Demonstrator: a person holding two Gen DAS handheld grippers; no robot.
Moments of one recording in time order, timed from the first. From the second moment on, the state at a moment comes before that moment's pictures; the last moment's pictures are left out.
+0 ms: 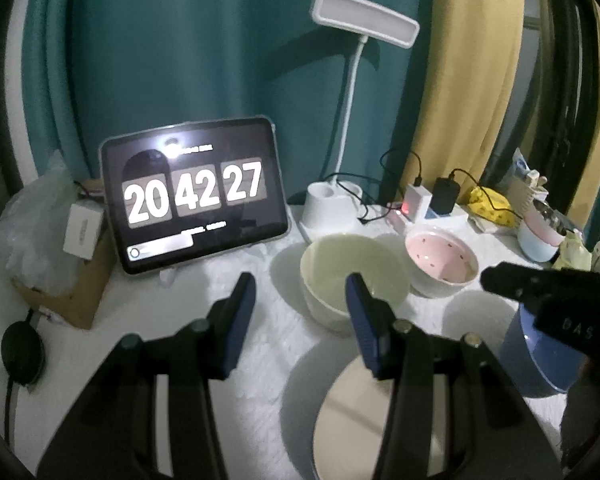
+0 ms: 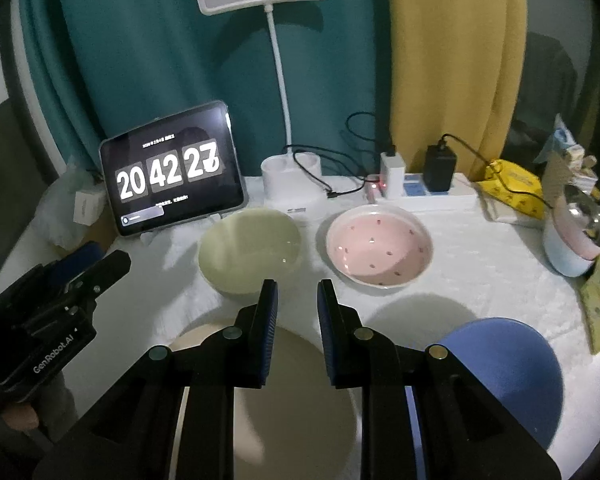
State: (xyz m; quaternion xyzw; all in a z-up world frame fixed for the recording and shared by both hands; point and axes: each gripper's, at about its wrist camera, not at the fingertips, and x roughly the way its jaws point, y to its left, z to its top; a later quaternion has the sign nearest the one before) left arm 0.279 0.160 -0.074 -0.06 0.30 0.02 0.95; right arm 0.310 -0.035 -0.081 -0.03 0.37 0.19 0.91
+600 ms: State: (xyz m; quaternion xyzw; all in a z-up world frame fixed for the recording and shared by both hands) left arm 0.354 0.164 -0.125 -0.08 0.37 -0.04 0.93; right arm 0.366 -0.015 -0.129 0.05 0.44 0.16 0.88
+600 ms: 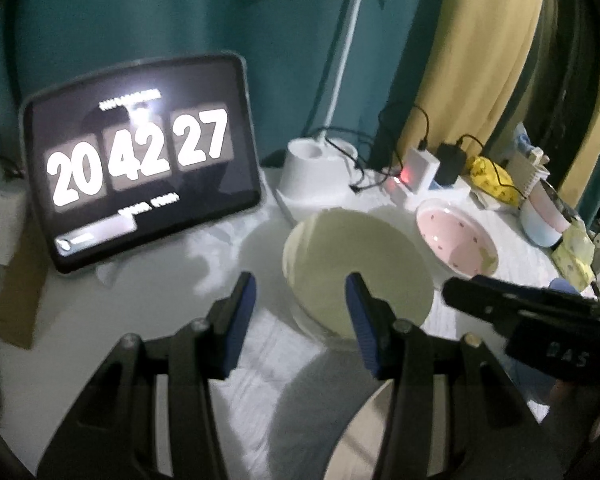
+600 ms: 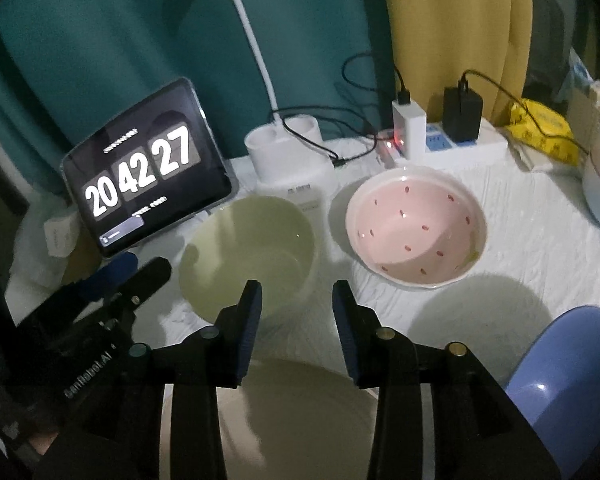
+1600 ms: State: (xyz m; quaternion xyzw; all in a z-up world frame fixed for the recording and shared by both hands) left arm 0.379 0.175 -0.167 -0.10 0.42 -0.01 0.90; right arm 0.396 0.017 -0.194 0.06 0.48 0.14 0.86
